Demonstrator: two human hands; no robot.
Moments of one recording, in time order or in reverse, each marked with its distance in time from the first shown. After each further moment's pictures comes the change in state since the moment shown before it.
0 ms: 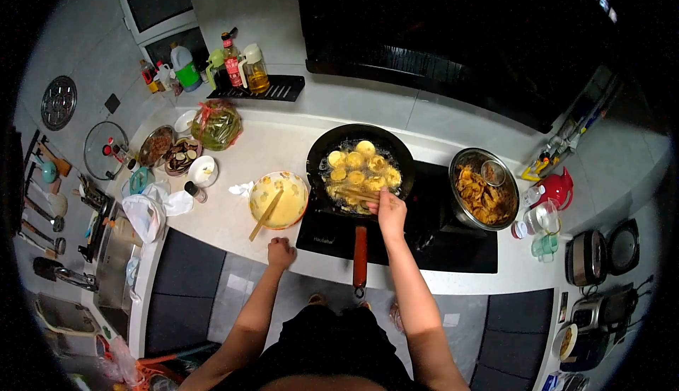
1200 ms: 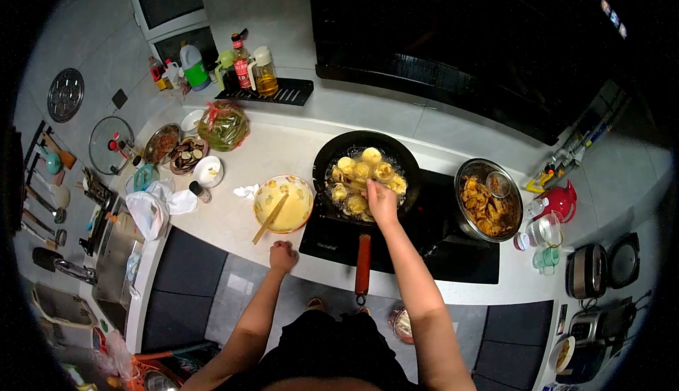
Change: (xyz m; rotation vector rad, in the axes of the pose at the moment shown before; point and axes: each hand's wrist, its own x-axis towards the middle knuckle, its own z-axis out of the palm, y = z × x) left_hand 0.006 -0.007 0.007 0.051 -0.013 0.016; right_hand 0.046 0.015 0.029 -0.398 -0.172 -0.291
